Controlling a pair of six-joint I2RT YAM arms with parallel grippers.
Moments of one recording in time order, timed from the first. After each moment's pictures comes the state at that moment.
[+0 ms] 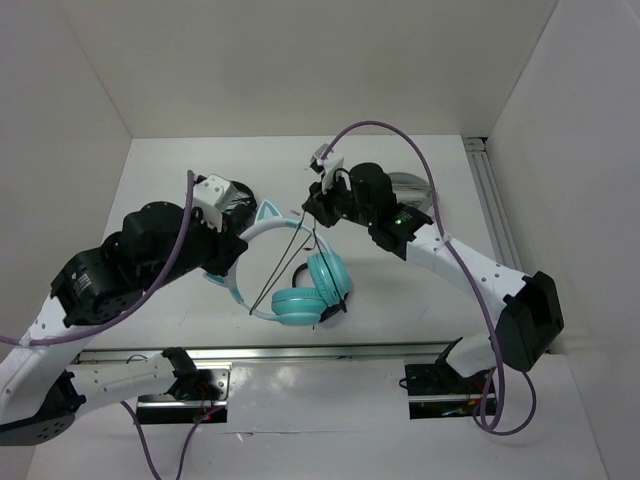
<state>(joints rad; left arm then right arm) -0.84 0.93 1.48 -1.02 -0.21 -0.26 0.70 1.42 1.23 -0.11 -0.16 -0.06</state>
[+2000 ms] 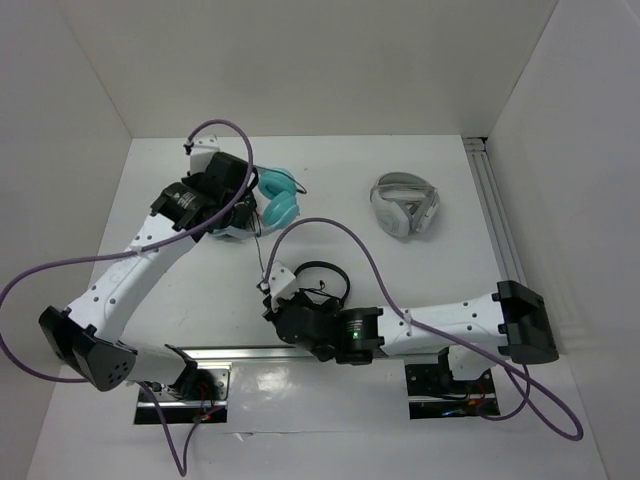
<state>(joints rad) -0.53 1.35 1.53 -1.03 -0.79 -0.61 1.50 1.44 1.01 -0.05 0.66 0.35</state>
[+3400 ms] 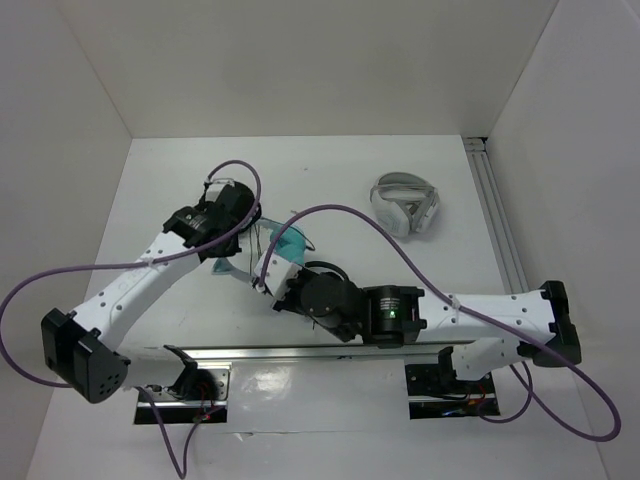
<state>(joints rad) -0.53 1.30 1.24 -1.04 -0.56 -0.60 1.49 1.29 1.23 -0.26 0.61 -0.22</state>
